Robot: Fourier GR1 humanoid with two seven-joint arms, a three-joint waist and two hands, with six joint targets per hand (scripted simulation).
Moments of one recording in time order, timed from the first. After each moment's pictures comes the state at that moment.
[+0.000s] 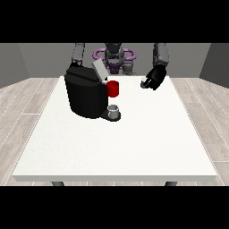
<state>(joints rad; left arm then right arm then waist) -0.78 0.44 -0.04 -0.66 -0.75 -0.23 -0.31 -0.24 -0.03 0.02 -1.23 0.21 -0.19 -0.02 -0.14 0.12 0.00</state>
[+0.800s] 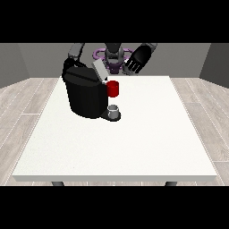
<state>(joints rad) -0.98 0.36 0.02 -0.73 -0.71 -0.40 -0.13 -0.29 -0.04 -0.02 -1.22 0.17 -0.16 -0.03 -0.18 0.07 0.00</state>
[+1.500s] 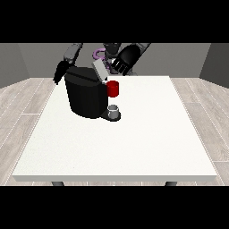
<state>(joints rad) -1.19 0.41 0.10 -0.71 -0.70 -0.43 -0.04 -0.39 -0.07 -0.05 -1.25 0.16 -0.16 -0.03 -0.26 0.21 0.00</state>
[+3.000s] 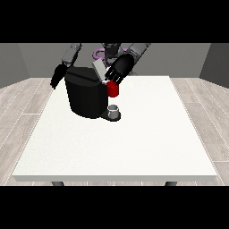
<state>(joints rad) -1.27 0.43 0.11 -0.64 -0.74 -0.41 -0.08 -0.46 -0.08 -0.07 -1.24 0.15 -0.18 -0.01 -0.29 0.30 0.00</state>
